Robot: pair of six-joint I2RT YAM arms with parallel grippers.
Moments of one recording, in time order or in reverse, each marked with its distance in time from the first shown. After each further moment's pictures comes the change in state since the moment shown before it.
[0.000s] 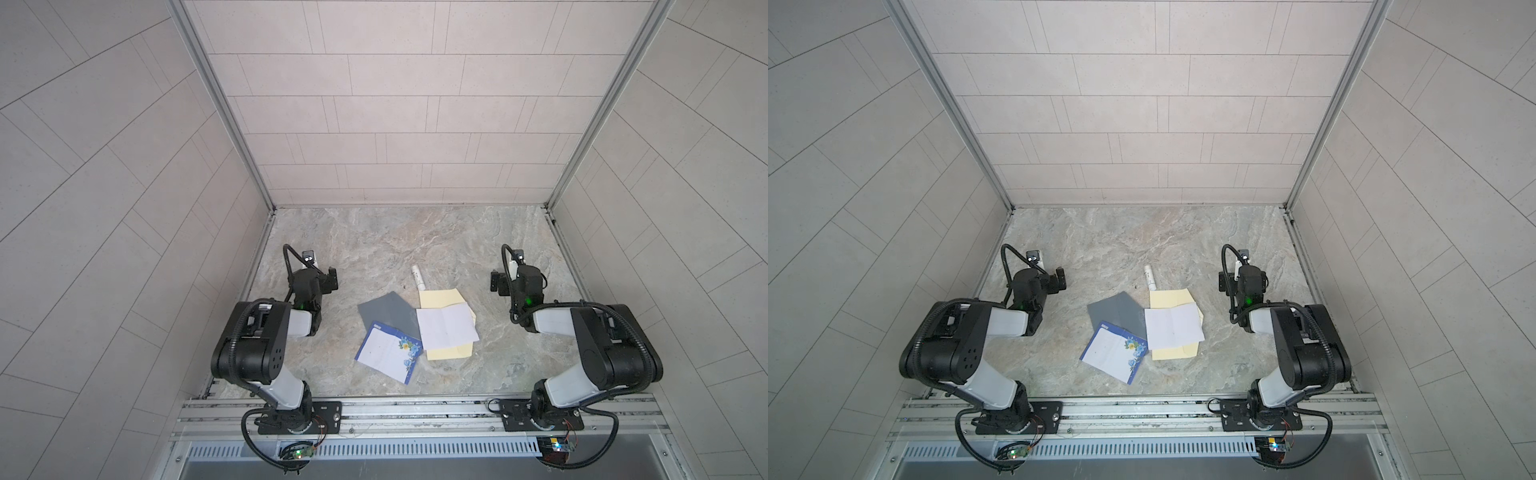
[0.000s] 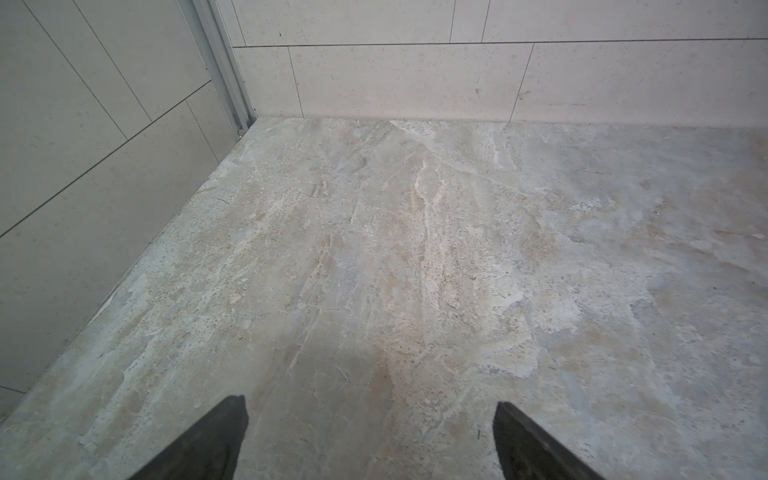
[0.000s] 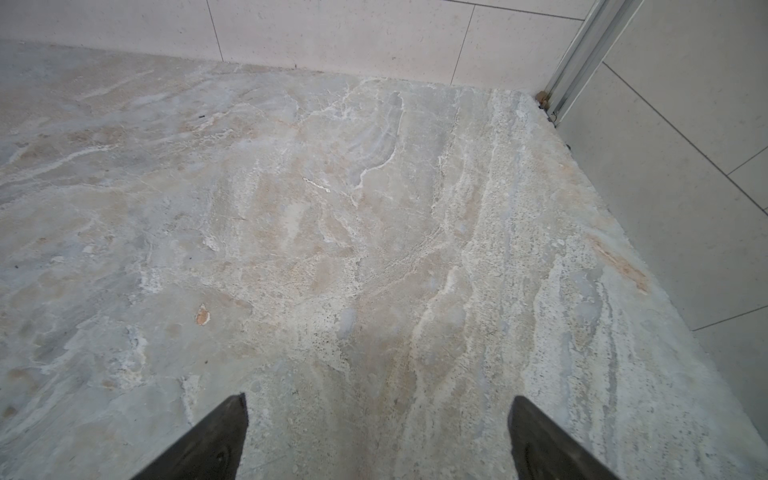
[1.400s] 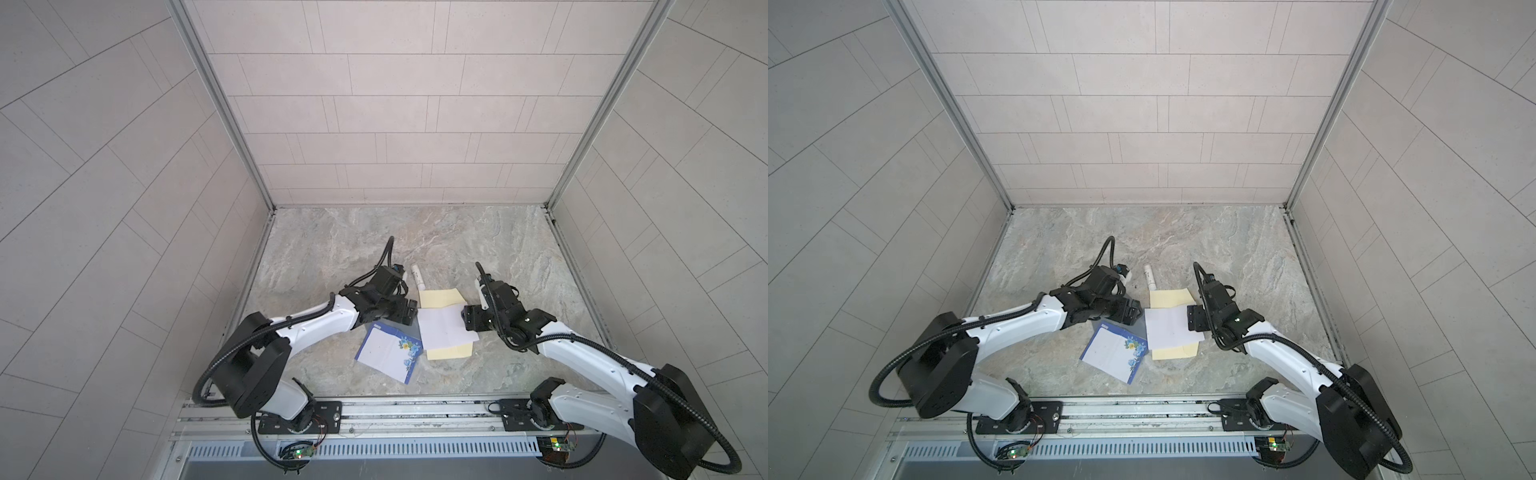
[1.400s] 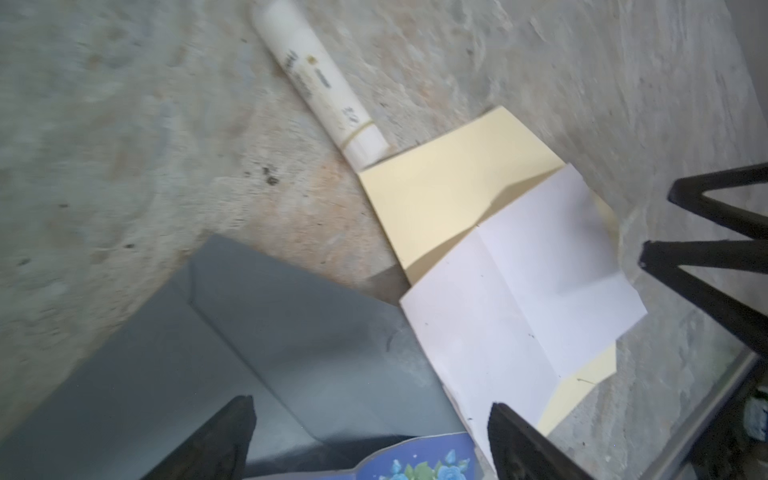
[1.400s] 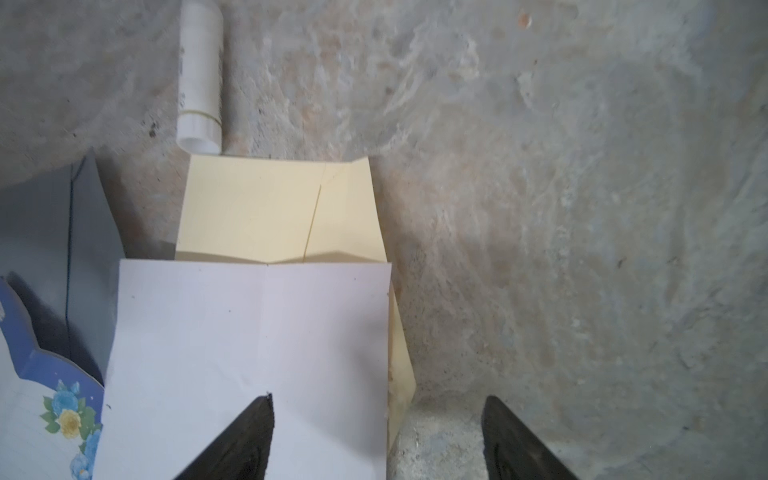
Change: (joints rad) left arm -0.695 -0.072 0.470 -1.115 0.357 -0.338; right arm 0.483 -0.425 0.090 -0.992 -0.110 0.471
